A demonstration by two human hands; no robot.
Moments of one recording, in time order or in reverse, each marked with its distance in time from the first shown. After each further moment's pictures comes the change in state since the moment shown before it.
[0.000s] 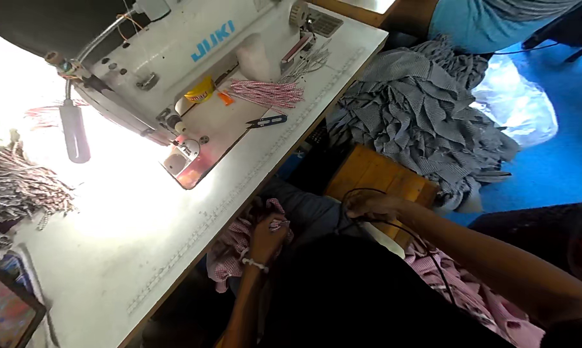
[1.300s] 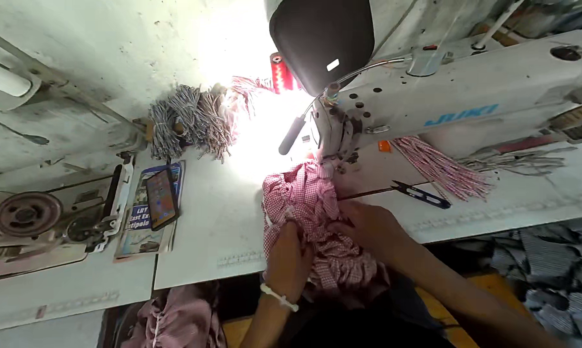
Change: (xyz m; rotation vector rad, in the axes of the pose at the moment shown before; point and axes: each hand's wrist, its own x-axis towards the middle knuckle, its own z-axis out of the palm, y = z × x) left_hand -0.051 0.034 -0.133 0.104 0.543 -0.277; right_hand 0.060 -0.258 0.227 -1.390 0.149 -0.779
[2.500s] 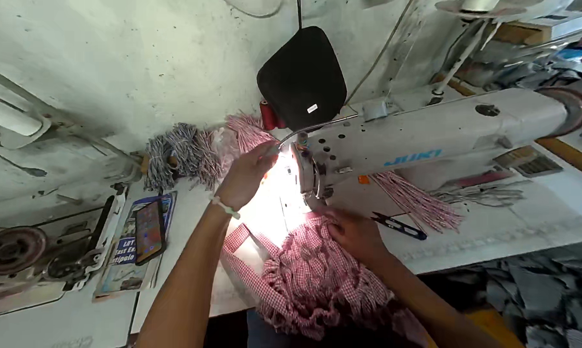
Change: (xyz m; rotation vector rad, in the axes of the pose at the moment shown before) left_hand 0.104 0.085 -0.154 -0.215 0.073 0.342; right_hand 0.037 0.071 0.035 0.017 0.513 -0.098
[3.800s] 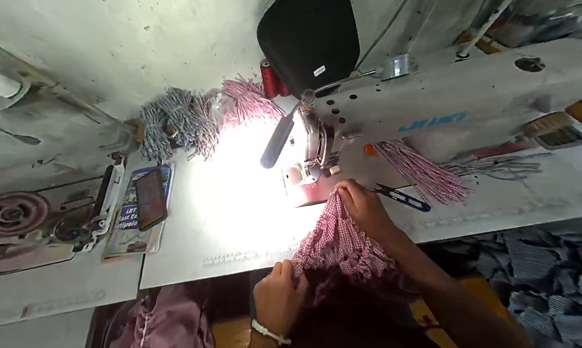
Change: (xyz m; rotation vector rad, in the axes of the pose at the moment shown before) left_hand -0.203 -0.097 0.188 0.638 0.231 -0.112; right_hand -0.007 0.004 0.000 0.099 0.087 -0.079
